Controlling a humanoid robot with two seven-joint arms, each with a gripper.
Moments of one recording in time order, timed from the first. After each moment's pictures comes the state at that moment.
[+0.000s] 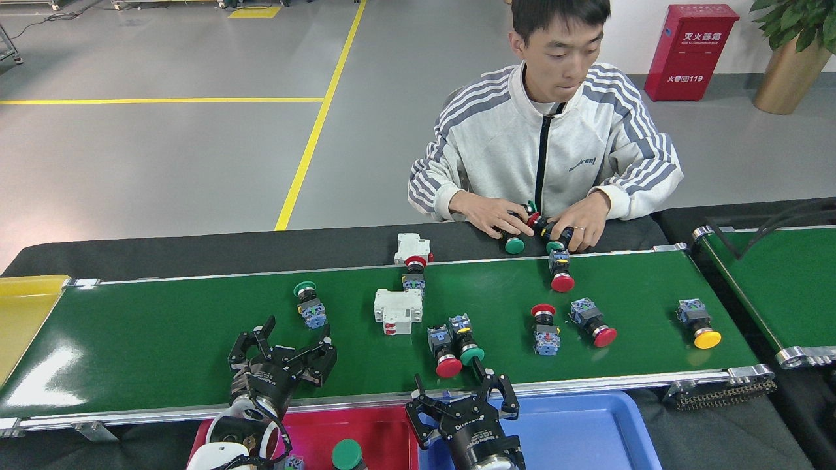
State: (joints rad) left arm -0.27 -0.03 0.00 -1.17 -1.70 -0.16 -0.07; right arm -0.23 0.05 0.75 -1.33 1.29 0.45 0.03
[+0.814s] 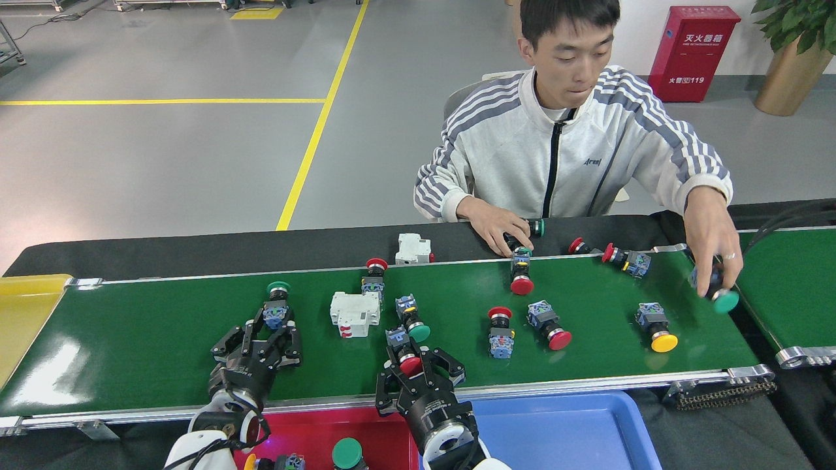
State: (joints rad) left arm -0.18 0.05 0.03 -1.23 -1.58 -0.21 0.01; right arm -0.35 0.11 0.82 -1.20 1.29 0.40 0.05
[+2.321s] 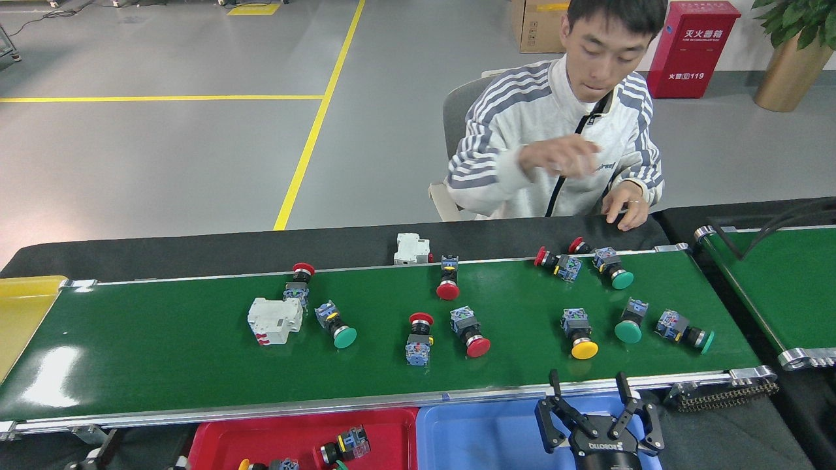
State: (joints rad) left arm 0.24 0.01 0.43 -1.73 -1.52 -0.53 -0.04; right arm 0.19 -0.08 0.25 -1.68 1.29 0.33 -0.17
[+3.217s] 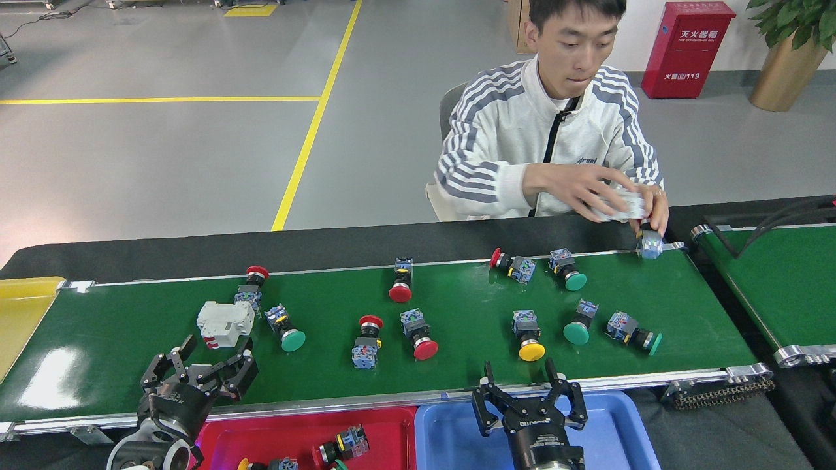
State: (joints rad) left arm -0.25 0.05 0.34 -1.19 -1.65 -0.36 -0.13; right arm -0.04 0.10 0.40 -1.44 1.43 0.34 0.01
